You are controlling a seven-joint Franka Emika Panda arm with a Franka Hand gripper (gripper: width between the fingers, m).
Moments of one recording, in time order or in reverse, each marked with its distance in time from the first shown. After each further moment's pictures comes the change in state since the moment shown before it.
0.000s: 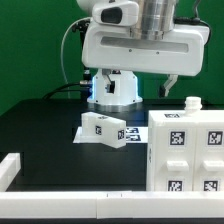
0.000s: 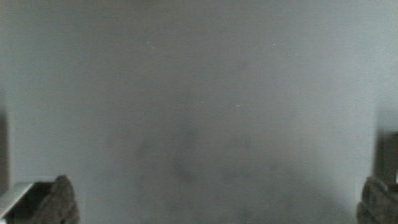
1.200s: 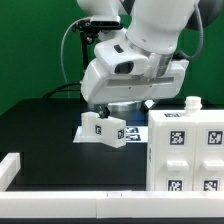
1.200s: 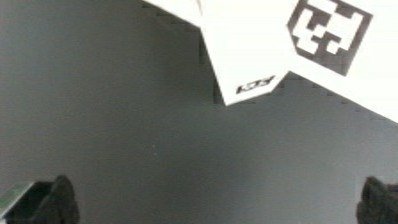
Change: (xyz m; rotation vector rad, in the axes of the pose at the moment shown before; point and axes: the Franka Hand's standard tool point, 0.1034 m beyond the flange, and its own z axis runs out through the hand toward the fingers) arm -0.039 0.003 0.064 -0.090 -0.305 -0.341
